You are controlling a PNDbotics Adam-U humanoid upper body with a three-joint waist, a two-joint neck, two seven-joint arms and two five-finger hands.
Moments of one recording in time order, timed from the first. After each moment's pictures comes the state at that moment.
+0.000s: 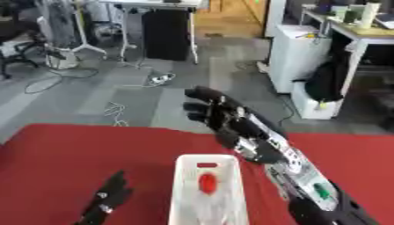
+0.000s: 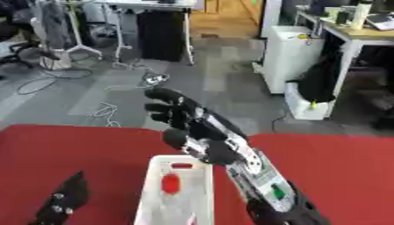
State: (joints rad) left arm -0.25 0.20 -0.22 -1.81 -0.29 -0.29 0.12; right arm -0.94 -0.31 0.28 -1.36 -0.48 -0.27 0.60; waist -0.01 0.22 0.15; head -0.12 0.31
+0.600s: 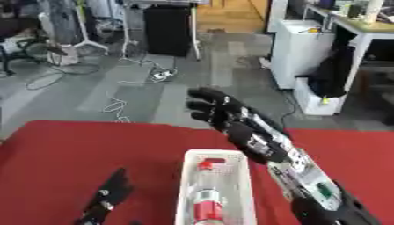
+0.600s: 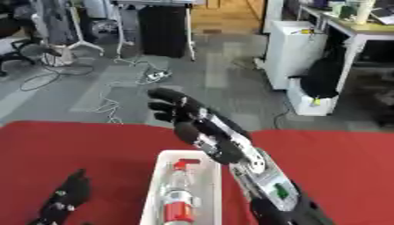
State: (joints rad) left arm -0.25 0.20 -0.22 -1.81 -0.29 -0.29 0.12; right arm -0.93 -0.31 0.27 -1.34 -0.47 -0.27 0.60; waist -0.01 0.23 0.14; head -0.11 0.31
